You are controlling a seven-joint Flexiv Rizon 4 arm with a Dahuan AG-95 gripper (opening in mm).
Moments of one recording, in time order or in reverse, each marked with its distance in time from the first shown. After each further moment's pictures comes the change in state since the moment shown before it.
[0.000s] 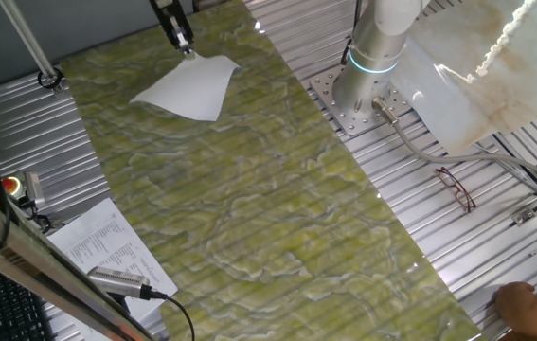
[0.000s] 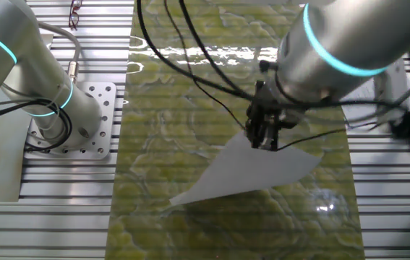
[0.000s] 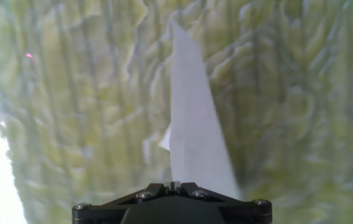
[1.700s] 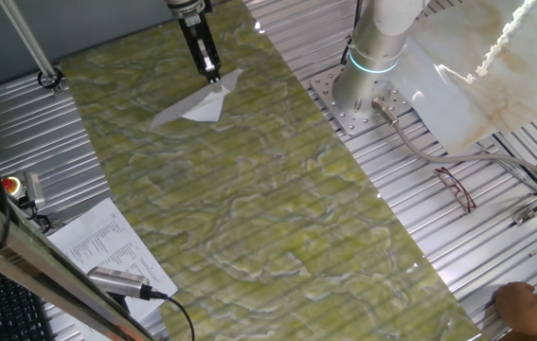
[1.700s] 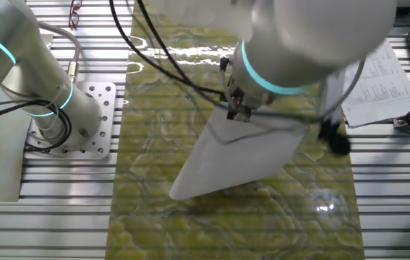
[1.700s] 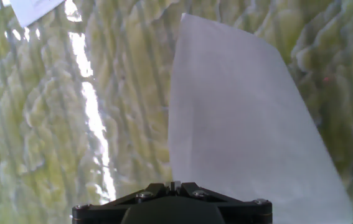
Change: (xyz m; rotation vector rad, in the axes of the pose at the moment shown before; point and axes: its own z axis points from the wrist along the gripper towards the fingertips) arm 0.027 0.066 0.041 -0.110 -0.011 -0.108
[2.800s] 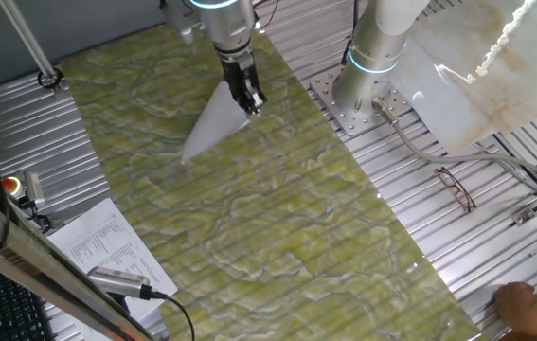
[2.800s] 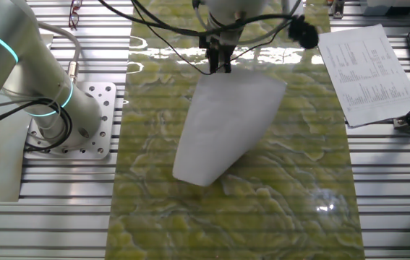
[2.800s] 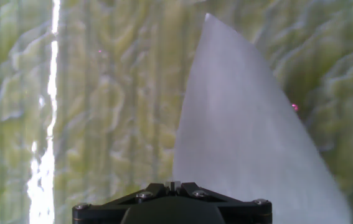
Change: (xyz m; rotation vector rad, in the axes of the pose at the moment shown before) arm 0.044 0.090 0.048 0.034 -0.022 -0.089
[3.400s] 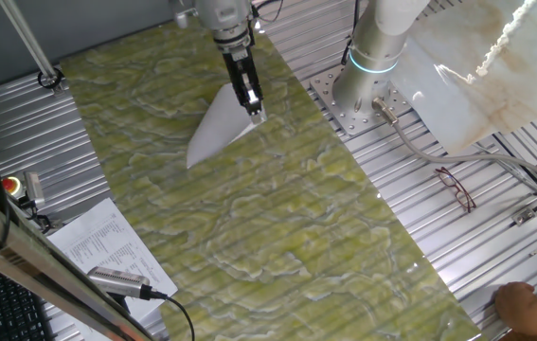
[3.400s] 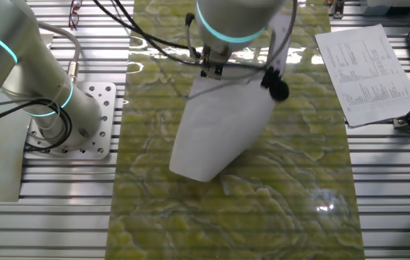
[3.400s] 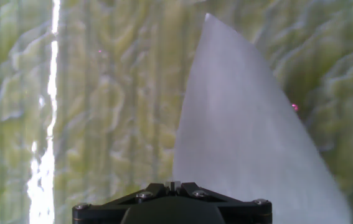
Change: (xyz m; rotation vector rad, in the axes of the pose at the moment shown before) arm 0.001 0.002 0.002 -0.201 0.002 0.212
